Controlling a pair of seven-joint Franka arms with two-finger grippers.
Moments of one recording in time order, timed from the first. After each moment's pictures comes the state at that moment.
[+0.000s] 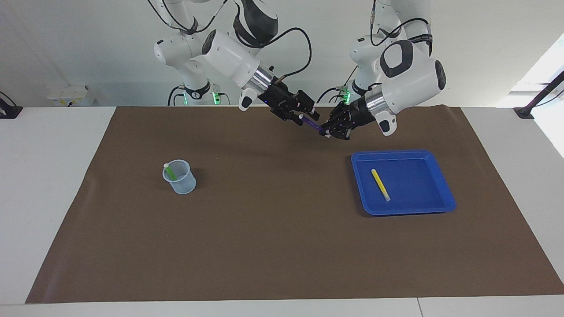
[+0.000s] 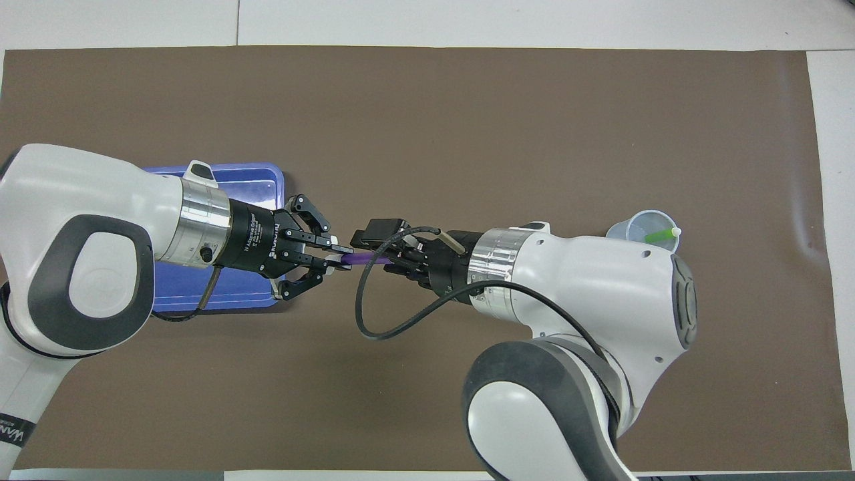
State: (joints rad) left arm 0.18 -0.05 -0.51 -2.01 -0.85 1.90 -1.43; right arm 0.58 -0.03 0.04 -2.03 1.00 2.51 0.46
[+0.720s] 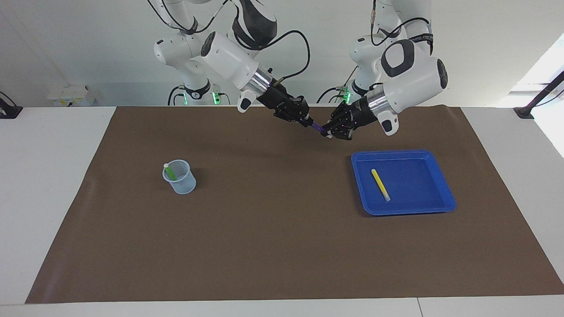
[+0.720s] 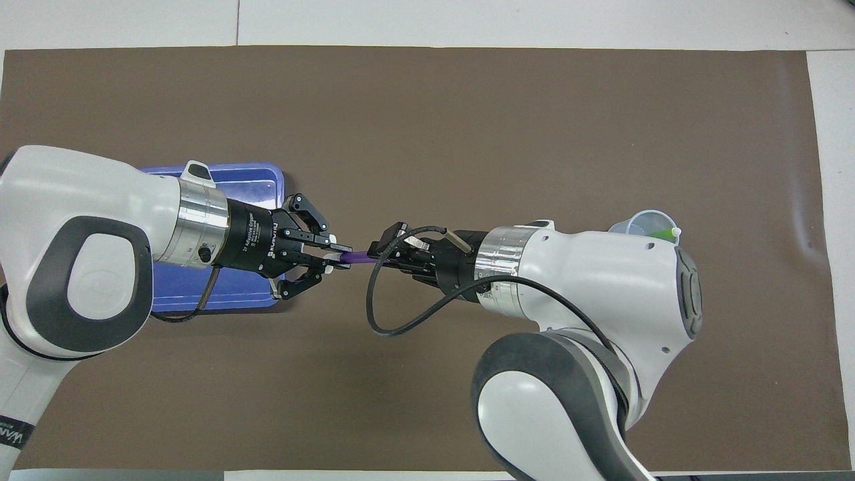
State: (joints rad) left arm 0.18 -0.06 -0.51 -2.02 -0.85 1.91 -1.44; right arm 0.57 -0.03 0.04 -2.04 0.99 2.46 0.44
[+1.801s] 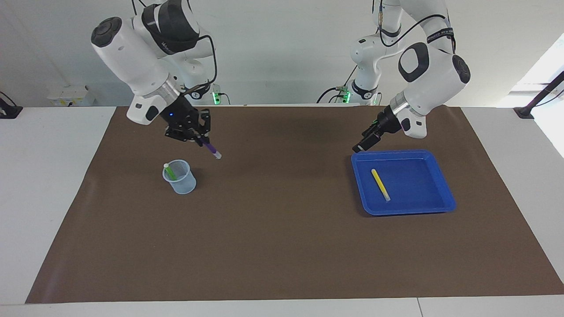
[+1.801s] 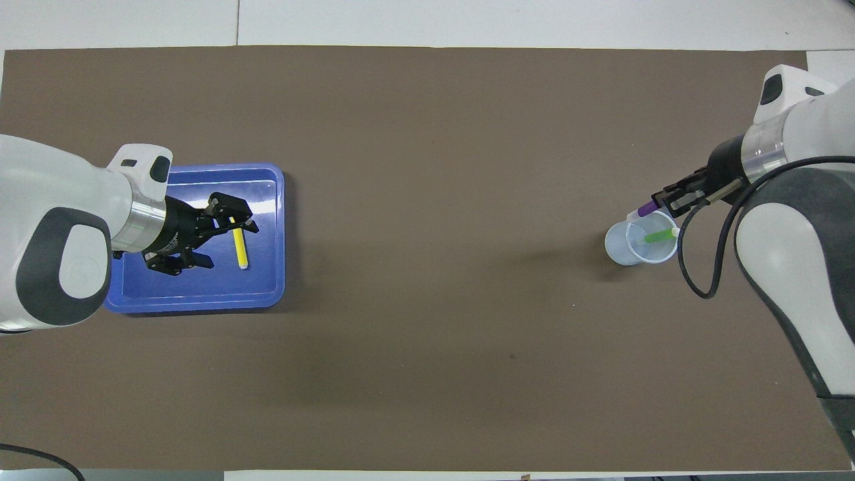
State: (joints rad) left arm 0.33 0.04 -0.49 -2.07 -0.27 2.03 -0.48; right arm 0.04 0.04 0.02 -1.79 0.14 1.83 -0.50
